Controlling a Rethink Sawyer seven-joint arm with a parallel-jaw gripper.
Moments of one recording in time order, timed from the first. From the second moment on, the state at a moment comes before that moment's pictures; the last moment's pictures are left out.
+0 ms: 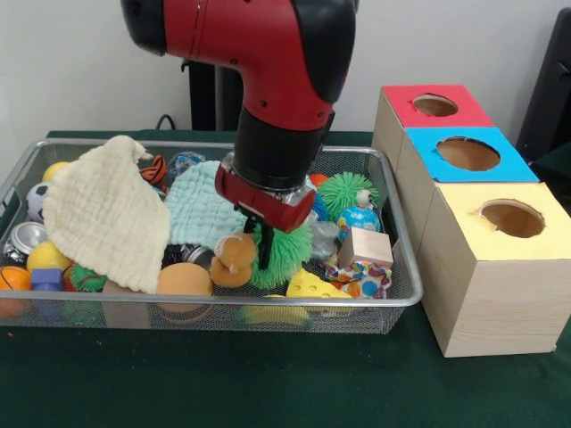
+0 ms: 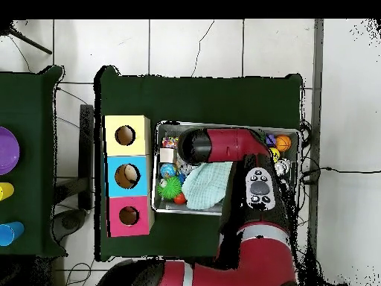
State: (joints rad) arm -0.23 -0.43 -0.02 1.34 -0.30 0.62 2.36
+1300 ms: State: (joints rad) arm -0.14 -0.61 -0.11 1.34 -0.21 0.82 2.36
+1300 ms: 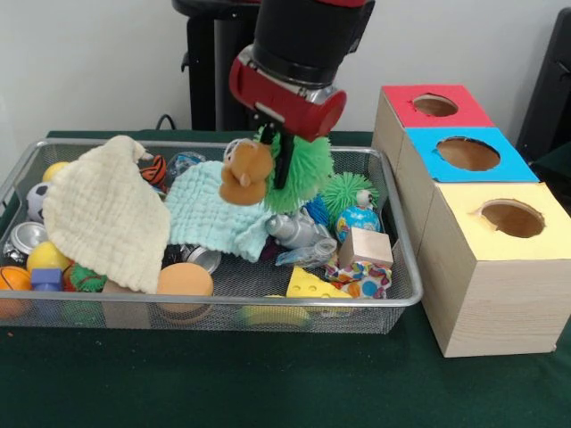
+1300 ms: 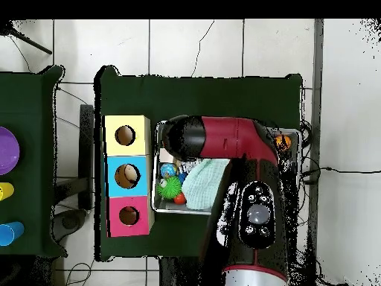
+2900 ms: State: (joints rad) arm 0.11 -0.66 -0.28 1.47 -0.04 0.87 2.38
